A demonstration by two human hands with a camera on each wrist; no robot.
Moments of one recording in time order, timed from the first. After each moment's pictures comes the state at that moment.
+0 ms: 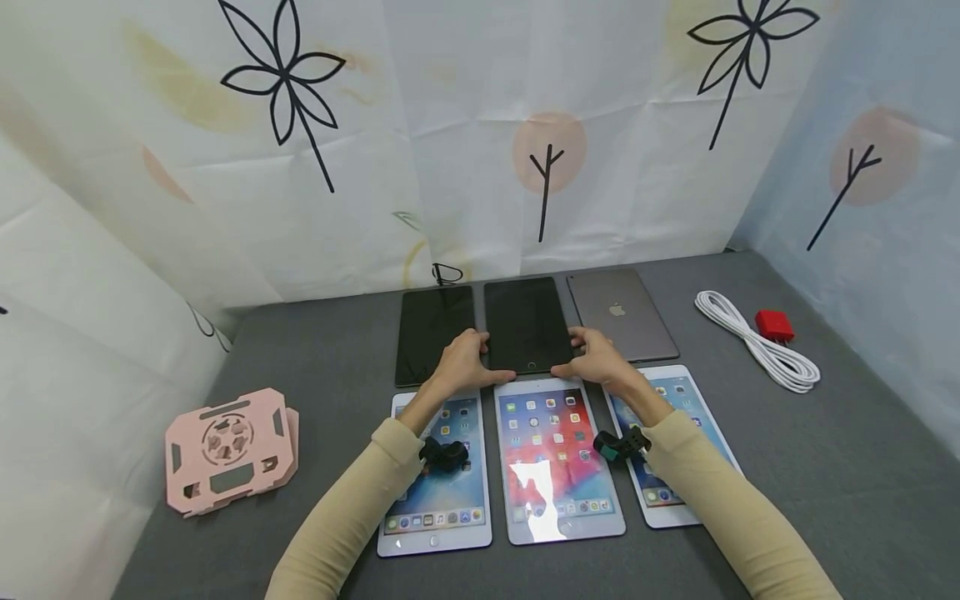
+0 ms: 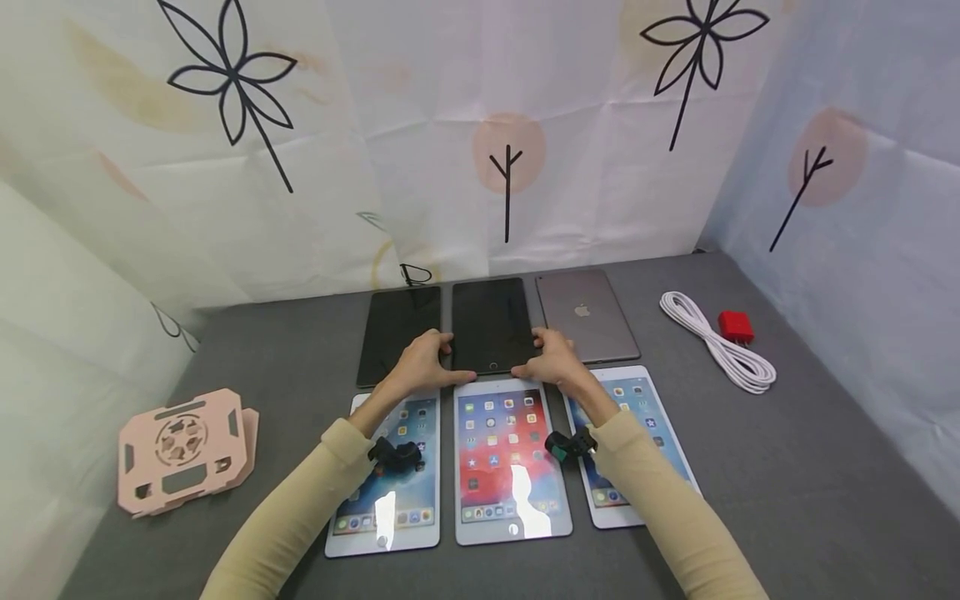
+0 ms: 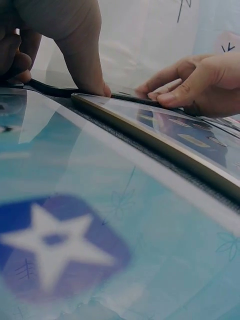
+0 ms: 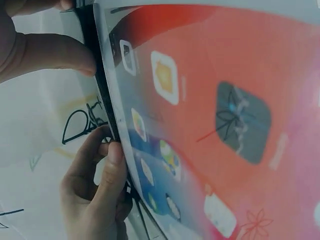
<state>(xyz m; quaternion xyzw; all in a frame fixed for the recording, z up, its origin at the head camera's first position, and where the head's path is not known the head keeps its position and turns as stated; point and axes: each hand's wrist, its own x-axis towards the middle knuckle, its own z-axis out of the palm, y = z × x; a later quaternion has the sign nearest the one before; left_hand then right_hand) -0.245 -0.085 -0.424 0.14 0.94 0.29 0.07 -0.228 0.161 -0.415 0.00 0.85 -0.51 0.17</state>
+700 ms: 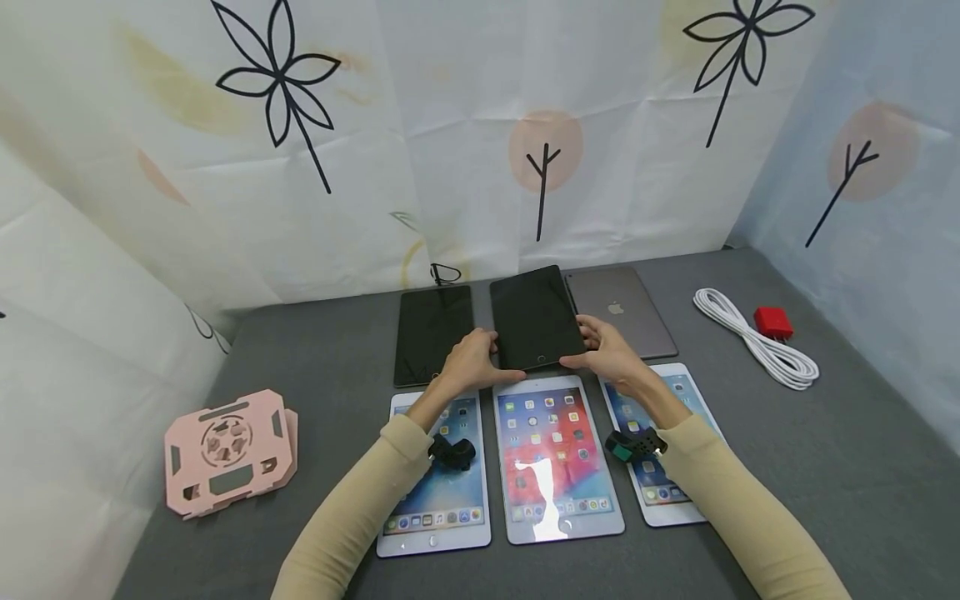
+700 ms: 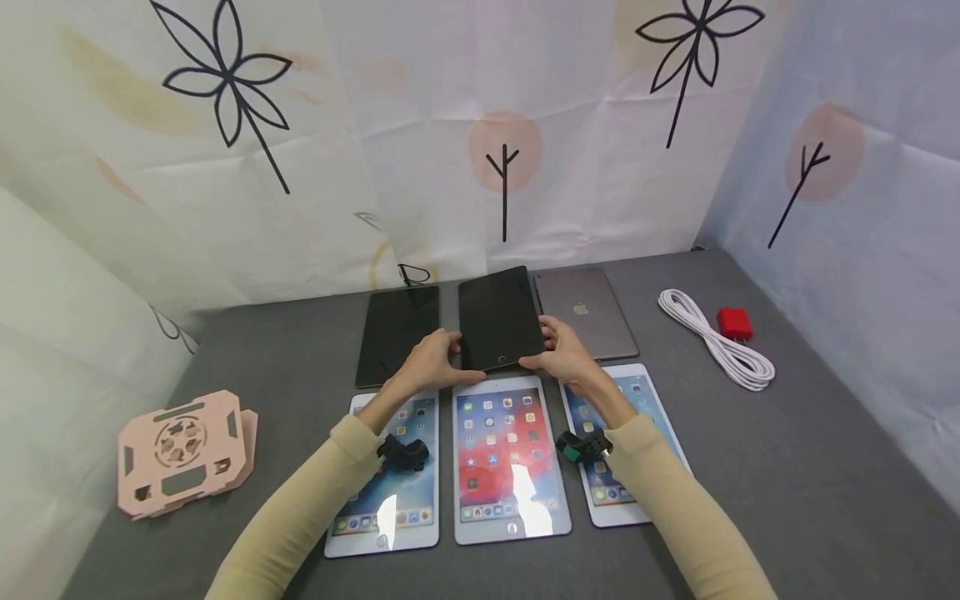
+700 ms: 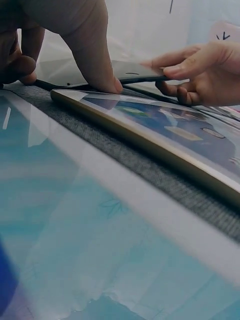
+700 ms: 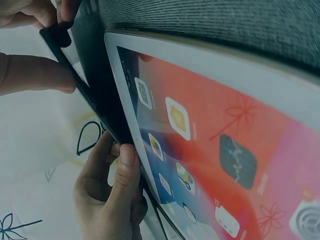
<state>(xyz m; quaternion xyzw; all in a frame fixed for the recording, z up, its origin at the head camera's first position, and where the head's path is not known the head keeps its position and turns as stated) -0.246 -0.068 -0.420 0.15 0.95 0.27 0.08 -0.225 0.179 -0.417 -0.03 0.80 -0.58 0.14</state>
